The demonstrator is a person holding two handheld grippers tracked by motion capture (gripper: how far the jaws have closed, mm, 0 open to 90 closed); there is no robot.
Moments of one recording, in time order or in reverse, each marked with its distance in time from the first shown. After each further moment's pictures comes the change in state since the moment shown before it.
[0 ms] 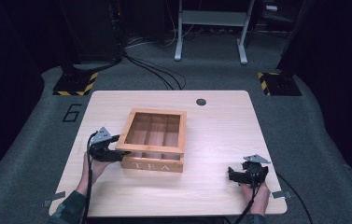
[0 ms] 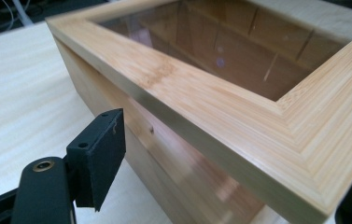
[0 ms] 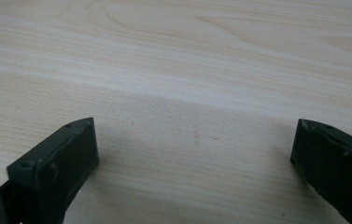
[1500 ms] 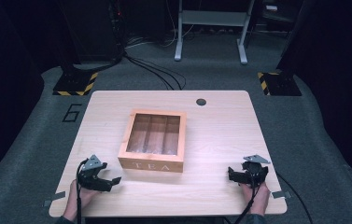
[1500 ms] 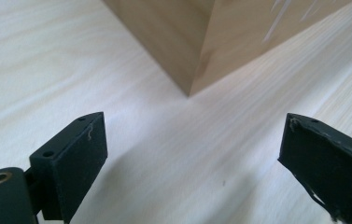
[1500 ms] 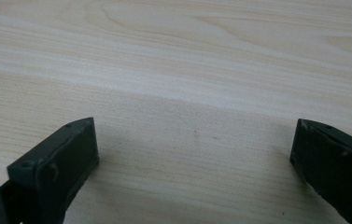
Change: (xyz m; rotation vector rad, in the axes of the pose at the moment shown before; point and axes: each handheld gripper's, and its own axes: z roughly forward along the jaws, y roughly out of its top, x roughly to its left) left arm -0.021 -0.085 -0.038 0.190 0.027 -0.067; right arm 0.001 0.000 0.000 0.000 -0.004 0.004
